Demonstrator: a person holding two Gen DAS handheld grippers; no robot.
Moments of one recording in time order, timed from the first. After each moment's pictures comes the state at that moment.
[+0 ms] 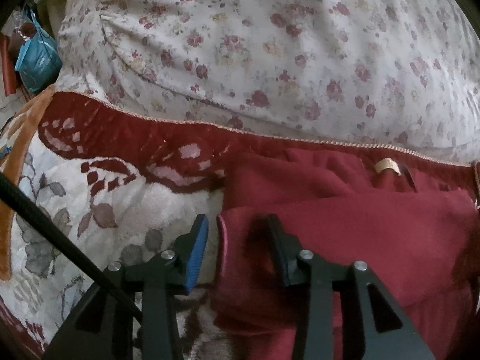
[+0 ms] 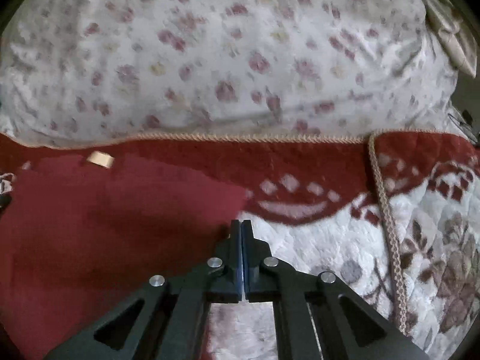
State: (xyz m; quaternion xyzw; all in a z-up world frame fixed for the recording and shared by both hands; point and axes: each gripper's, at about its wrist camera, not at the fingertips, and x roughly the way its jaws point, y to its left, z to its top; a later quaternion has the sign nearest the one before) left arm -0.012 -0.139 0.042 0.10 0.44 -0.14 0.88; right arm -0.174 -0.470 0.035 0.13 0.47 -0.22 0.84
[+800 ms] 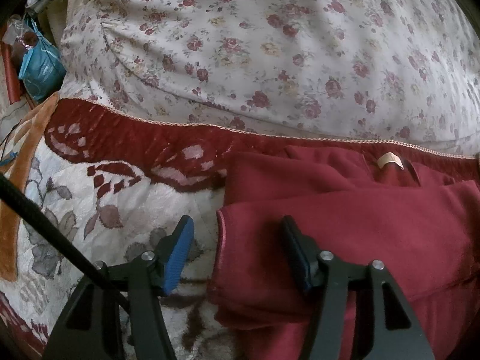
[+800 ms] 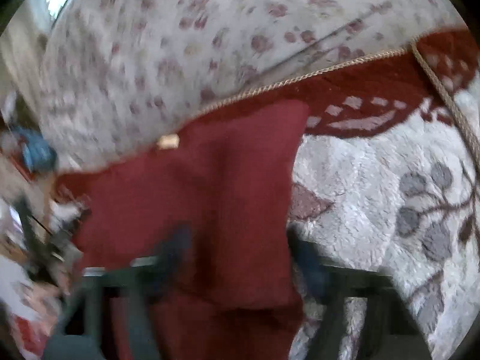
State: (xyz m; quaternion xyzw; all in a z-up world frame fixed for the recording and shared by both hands) left arm -0.021 -0.142 0.044 0.12 0.43 -0.13 0.89; right arm -0.206 -0.435 0.016 0.29 0.44 -0.12 0.84
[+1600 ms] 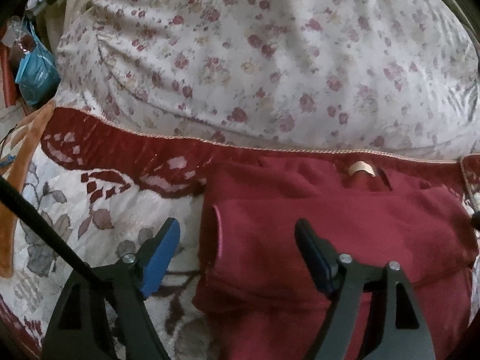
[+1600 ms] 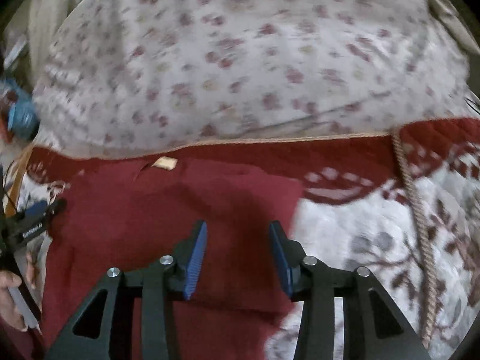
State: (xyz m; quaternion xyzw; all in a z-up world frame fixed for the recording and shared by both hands) left arm -0.045 -0.150 0.063 0.10 0.40 -0.16 0.89; right arm -0.197 -0.419 0.063 0.17 0.42 -0.16 0.88
